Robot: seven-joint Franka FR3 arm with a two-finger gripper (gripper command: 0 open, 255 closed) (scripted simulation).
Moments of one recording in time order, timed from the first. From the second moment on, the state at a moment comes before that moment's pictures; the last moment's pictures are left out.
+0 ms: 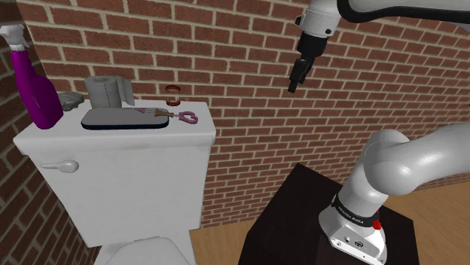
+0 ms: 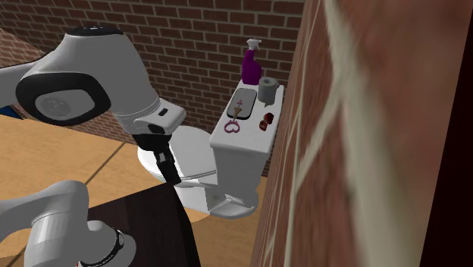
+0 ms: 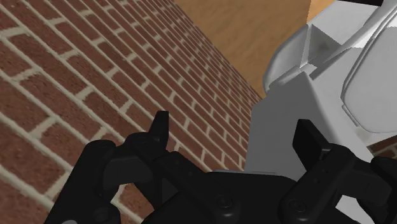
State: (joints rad) arm 0.01 -0.83 0.00 -2.39 -0.11 1.65 -0.05
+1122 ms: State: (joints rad) arm 0.05 -0.32 0.21 -2.09 -0.01 1.80 0.25
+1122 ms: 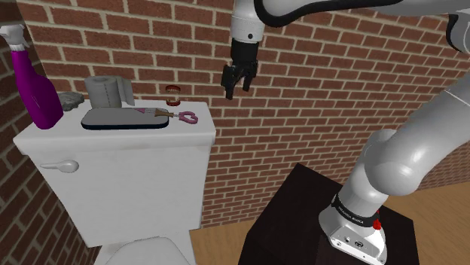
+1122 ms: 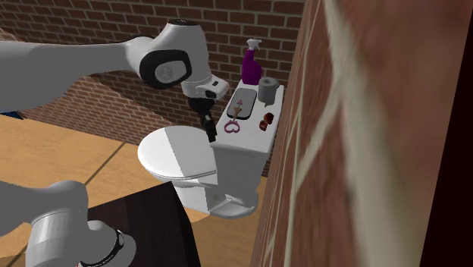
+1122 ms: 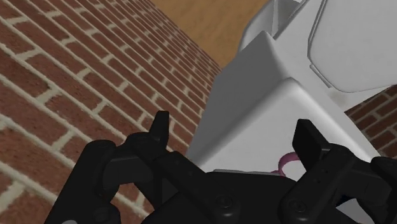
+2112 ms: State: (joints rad) arm 0.14 0.29 0.32 -1.47 -0.11 1.74 0.53
